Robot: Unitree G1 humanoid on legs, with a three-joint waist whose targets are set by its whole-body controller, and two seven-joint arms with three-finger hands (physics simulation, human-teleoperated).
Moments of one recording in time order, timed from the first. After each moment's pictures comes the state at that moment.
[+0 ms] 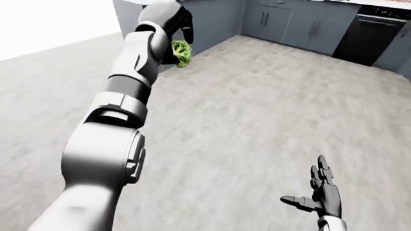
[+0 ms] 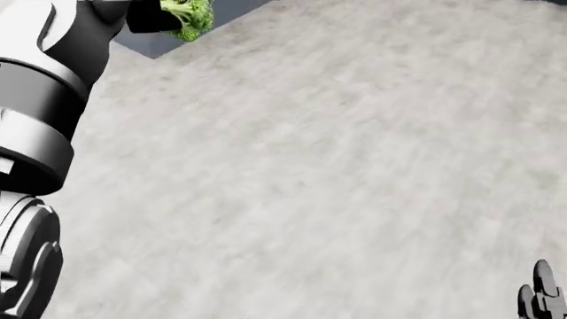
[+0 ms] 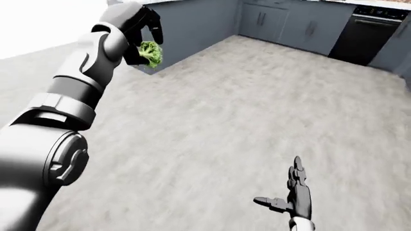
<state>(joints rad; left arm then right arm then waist) -1.52 0.28 -0.02 1.23 1.08 -0.10 -0.07 -0.13 -0.28 -0.29 1.13 0.25 -0.84 0.19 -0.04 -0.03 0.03</state>
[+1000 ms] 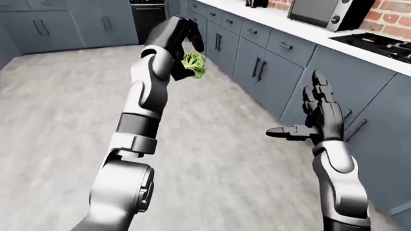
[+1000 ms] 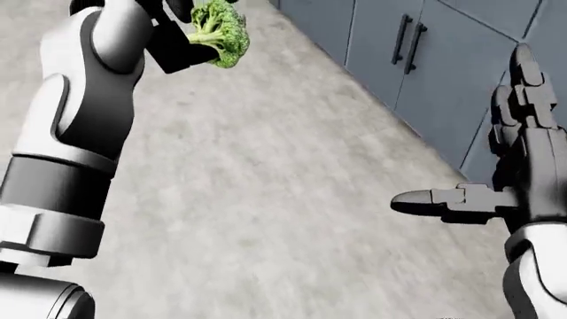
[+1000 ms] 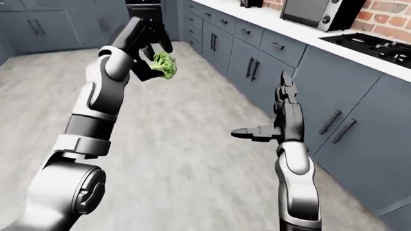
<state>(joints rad) -1.18 0.19 0.00 0.63 0.83 0.12 -0.20 -0.25 -0.20 -0.24 -0.26 0.06 0.31 0.02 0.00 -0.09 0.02</state>
